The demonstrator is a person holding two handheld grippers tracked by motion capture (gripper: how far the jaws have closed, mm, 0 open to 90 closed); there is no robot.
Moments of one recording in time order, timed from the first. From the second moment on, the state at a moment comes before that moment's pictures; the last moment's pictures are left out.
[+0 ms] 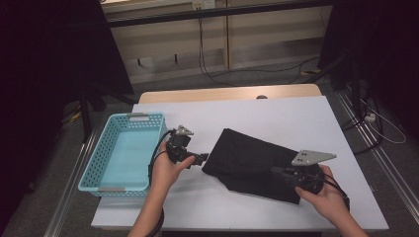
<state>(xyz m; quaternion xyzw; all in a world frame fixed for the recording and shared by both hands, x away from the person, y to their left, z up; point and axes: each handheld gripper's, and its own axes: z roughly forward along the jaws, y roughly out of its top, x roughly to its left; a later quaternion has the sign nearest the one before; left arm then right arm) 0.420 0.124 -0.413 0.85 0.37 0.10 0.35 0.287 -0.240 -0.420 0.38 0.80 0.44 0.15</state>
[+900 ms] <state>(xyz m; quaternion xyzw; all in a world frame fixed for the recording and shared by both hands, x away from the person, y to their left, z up) 0.422 0.129 -0.417 0.85 0.37 0.09 0.35 0.282 -0.236 -0.421 0.37 0.81 0.43 0.14</state>
